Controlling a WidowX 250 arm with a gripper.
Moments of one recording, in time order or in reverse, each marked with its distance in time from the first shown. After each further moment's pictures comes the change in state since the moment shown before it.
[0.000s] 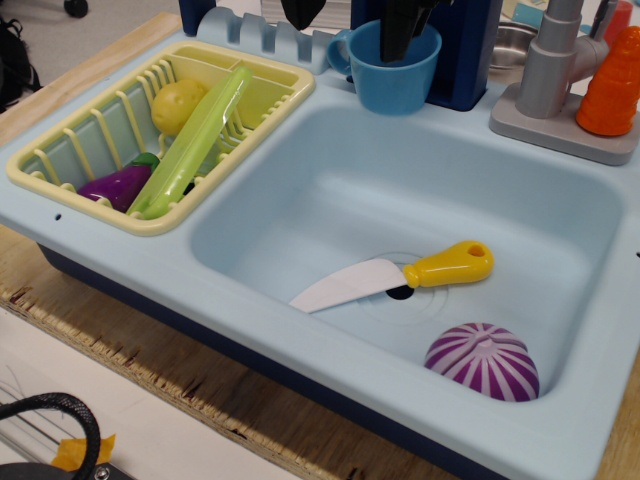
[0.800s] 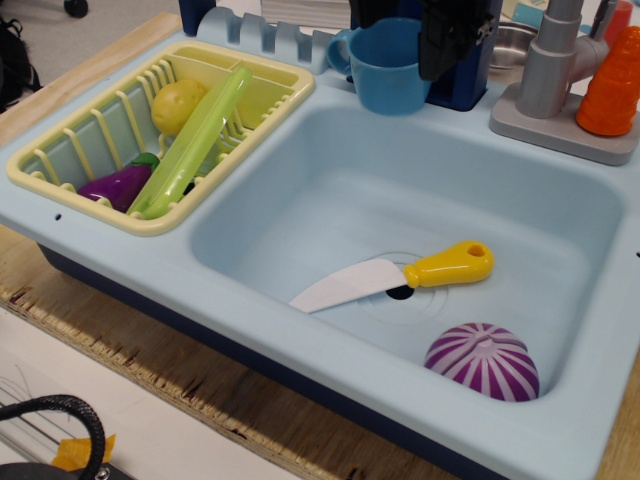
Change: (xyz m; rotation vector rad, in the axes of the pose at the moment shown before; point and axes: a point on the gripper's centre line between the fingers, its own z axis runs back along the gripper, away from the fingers) arm 0.023 -0.027 -0.022 -0.044 -0.107 -0.394
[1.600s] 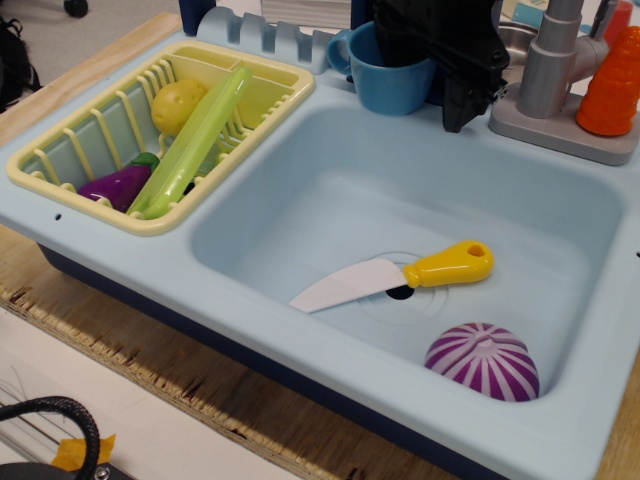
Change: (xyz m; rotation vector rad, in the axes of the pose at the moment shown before) arm 0.010 -0.002 -0.061 -0.061 -0.010 0.018
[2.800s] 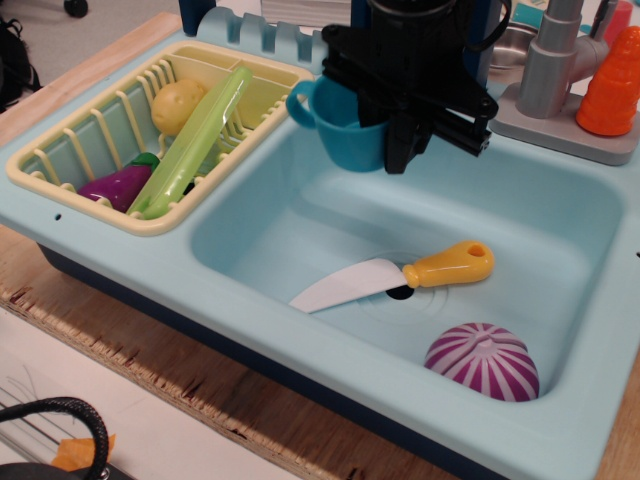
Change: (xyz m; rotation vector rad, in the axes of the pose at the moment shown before) arm -0.055 -0.027 0.016 0.027 0.184 0.258
